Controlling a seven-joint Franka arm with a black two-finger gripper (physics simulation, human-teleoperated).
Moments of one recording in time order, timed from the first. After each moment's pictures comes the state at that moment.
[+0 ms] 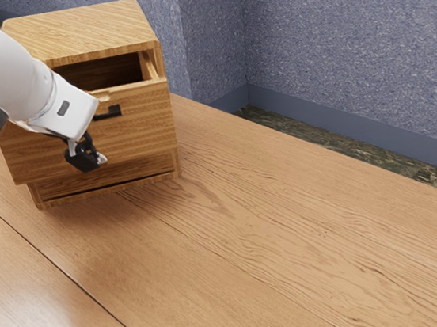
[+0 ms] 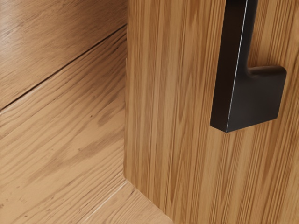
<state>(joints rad) -0.54 -0.58 0.63 -2.20 0.80 2.28 0.35</state>
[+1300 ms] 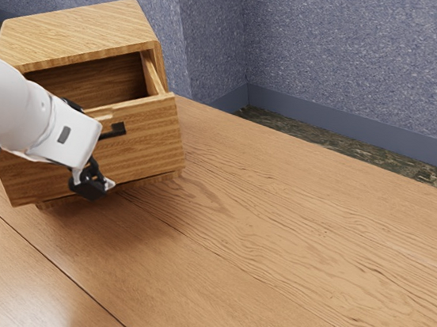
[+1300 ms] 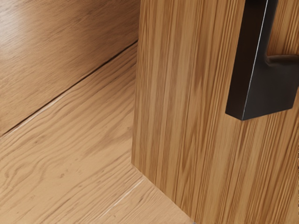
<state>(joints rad) -0.35 -0.65 0.37 -2.33 0.69 2.30 0.29</state>
